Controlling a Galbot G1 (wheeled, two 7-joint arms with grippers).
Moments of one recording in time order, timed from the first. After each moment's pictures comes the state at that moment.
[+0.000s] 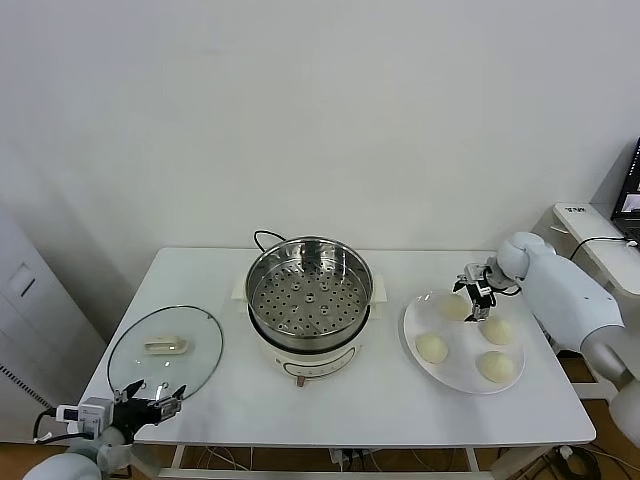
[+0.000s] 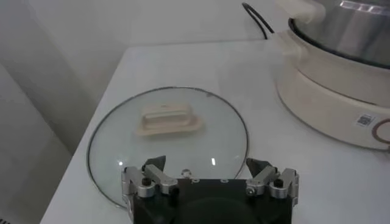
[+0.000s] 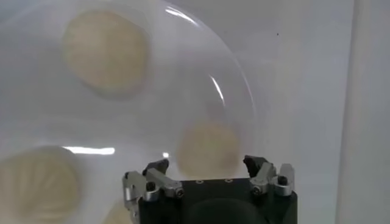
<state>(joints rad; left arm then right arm) 1.58 -0.85 -0.55 -2.04 -0.71 0.50 -0.22 0.00 0.96 -0.56 0.60 -0.36 0.21 -1.01</state>
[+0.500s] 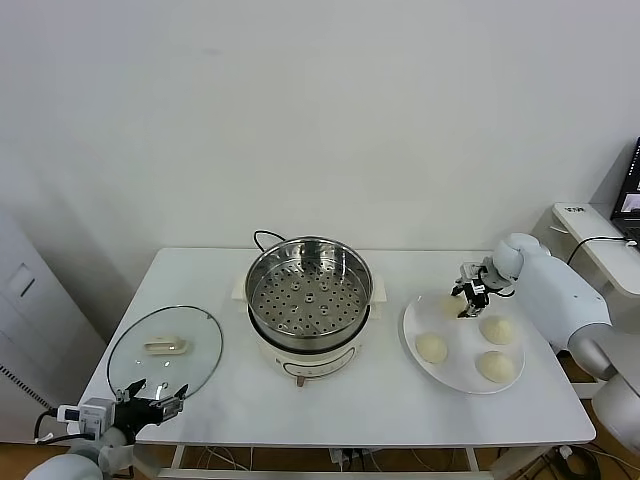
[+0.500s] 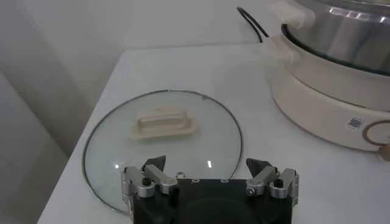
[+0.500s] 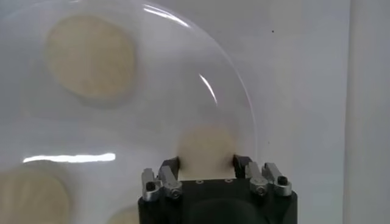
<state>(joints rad) 1.58 -0.85 -0.55 -2.06 -0.71 0.50 -0.23 0.01 0.99 -0.54 0.55 -0.36 0.21 -1.03</state>
